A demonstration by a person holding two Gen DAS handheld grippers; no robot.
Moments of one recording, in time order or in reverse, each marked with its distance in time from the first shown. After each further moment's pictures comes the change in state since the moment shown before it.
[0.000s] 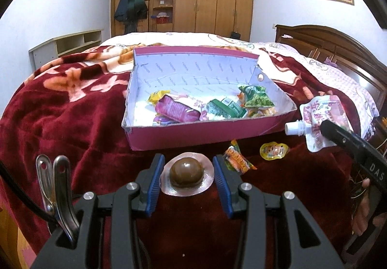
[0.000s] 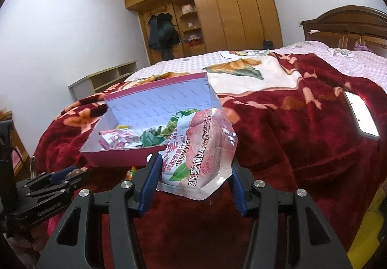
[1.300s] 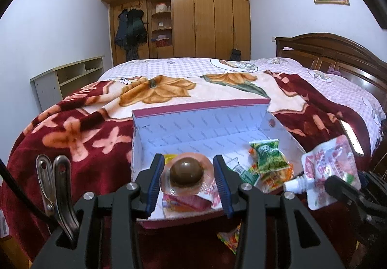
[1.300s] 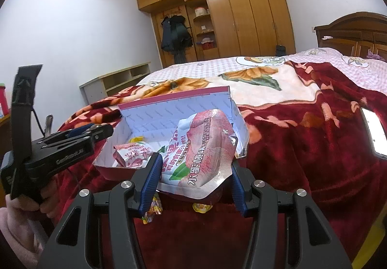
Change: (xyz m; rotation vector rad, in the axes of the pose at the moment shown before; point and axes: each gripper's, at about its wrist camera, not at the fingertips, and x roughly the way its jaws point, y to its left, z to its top) left arm 0.020 0.004 0.083 0.061 -0.125 0.040; right arm 0.012 0.020 0.024 -0.033 -0.017 0.066
